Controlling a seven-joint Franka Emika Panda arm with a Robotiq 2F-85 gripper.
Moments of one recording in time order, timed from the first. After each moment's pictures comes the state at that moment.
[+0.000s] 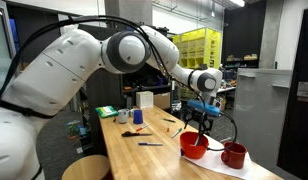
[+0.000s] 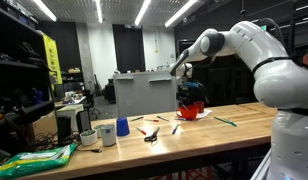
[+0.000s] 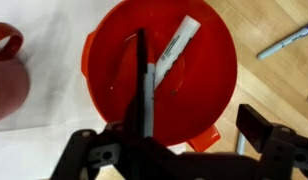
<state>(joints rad) -0.37 0.70 -0.07 -1.32 0.14 1.75 -0.54</state>
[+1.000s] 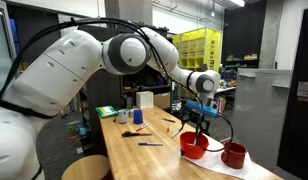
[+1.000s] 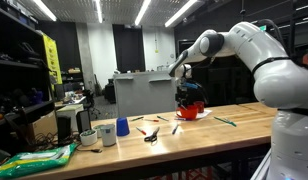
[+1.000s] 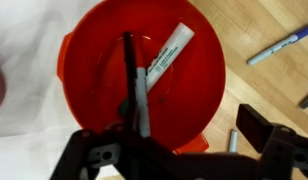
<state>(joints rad) -0.37 0.71 -0.05 -1.32 0.14 1.72 -0.54</state>
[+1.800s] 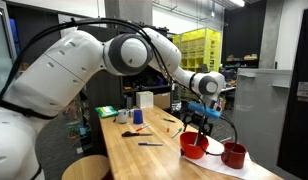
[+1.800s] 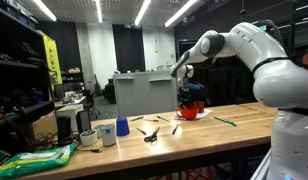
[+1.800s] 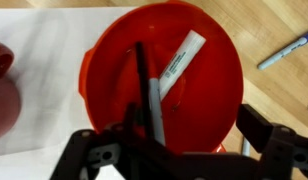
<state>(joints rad) -0.40 0.72 -0.05 -1.32 0.14 1.71 -0.54</state>
